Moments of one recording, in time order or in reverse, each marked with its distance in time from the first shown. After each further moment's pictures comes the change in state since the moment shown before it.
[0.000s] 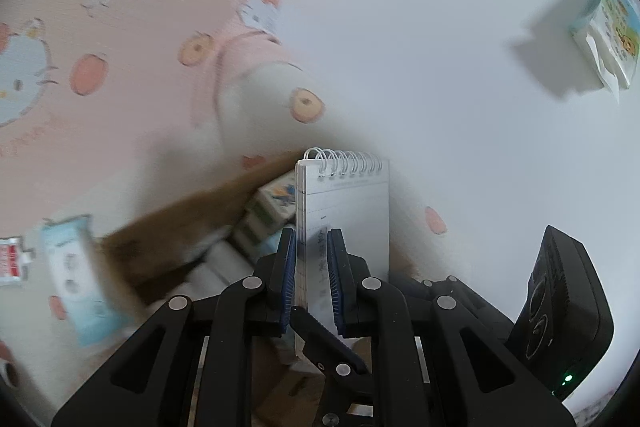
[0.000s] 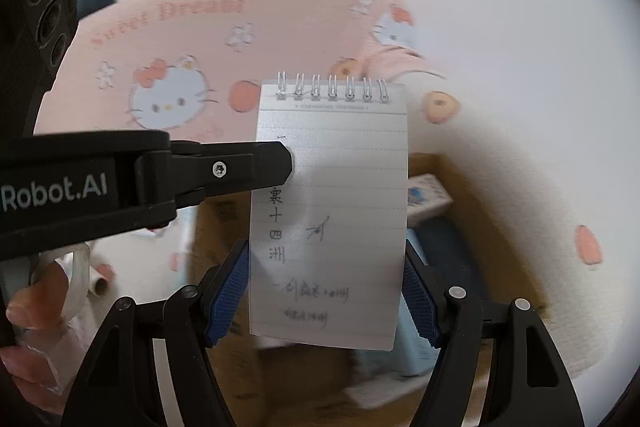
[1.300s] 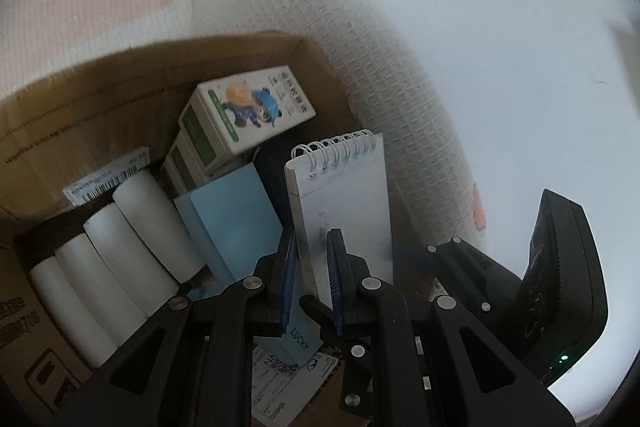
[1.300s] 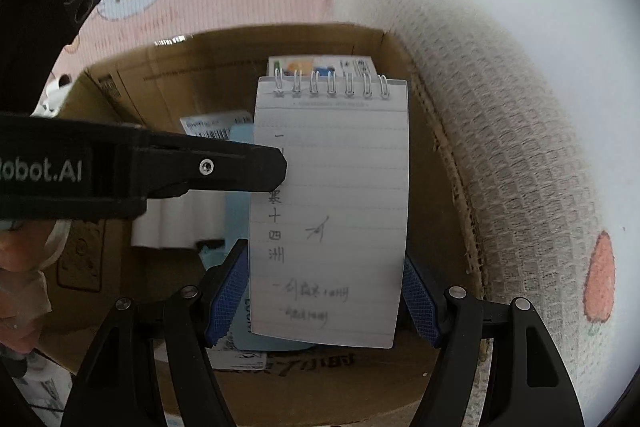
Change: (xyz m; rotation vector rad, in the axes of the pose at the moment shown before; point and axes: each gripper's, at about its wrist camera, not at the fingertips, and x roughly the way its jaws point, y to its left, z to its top) left arm 0.149 0.006 -0.015 -0.221 0.288 -0.019; right arm 0.095 -0.114 -0.028 -0.187 0.375 0.090
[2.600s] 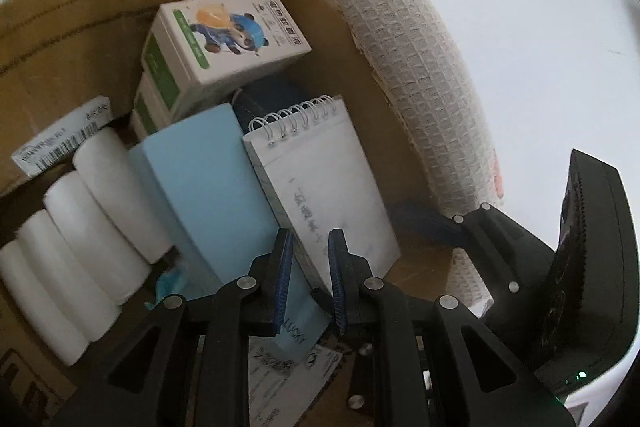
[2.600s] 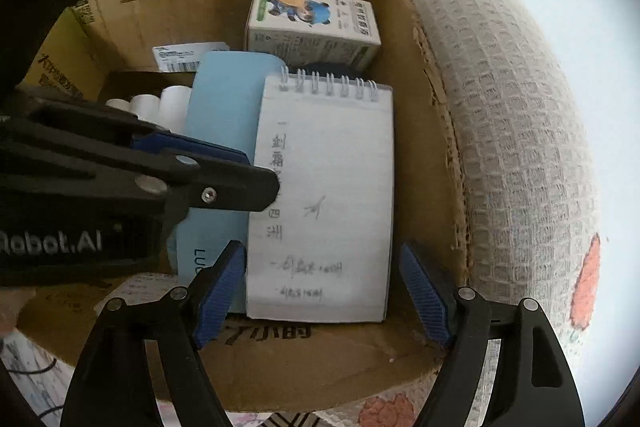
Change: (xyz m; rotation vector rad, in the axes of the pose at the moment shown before) left arm 0.033 -0.002 -0.026 0.010 0.100 -0.033; right arm 0.008 0.011 -0.016 -0.111 0.154 -0.126
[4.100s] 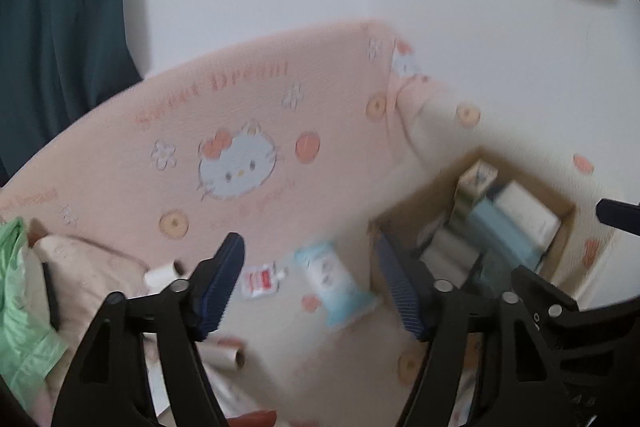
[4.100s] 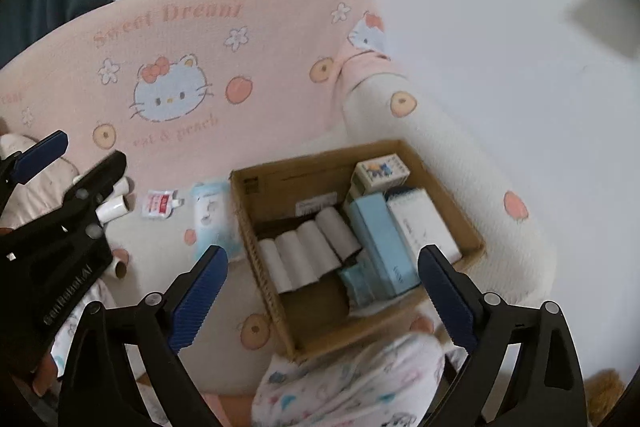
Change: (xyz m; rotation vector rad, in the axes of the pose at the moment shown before) left arm -0.311 -0.025 -0.119 0.320 -0.600 0.927; right arm -0.235 0.169 -0.015 0.374 -0.408 -0.071
